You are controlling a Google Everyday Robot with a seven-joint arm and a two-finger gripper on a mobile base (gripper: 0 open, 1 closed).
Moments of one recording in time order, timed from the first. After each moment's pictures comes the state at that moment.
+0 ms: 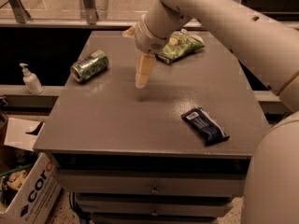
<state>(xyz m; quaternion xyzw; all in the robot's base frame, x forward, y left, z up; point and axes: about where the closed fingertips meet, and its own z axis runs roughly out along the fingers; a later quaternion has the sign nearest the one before) 0.669 0.044 0.875 -0.78 0.55 0.05 0.30</state>
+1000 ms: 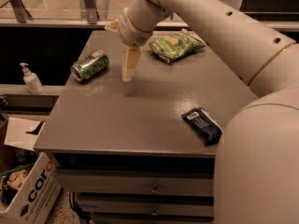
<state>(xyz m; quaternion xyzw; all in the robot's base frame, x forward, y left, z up) 0.689 0.088 0.886 -0.81 0.49 0.04 0.31</state>
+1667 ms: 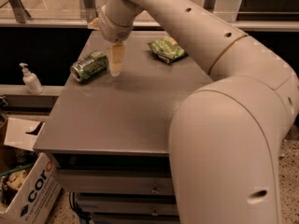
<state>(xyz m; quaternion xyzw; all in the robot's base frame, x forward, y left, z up) 0.717 0.135 0.880 -0.85 0.45 0.01 0.28</state>
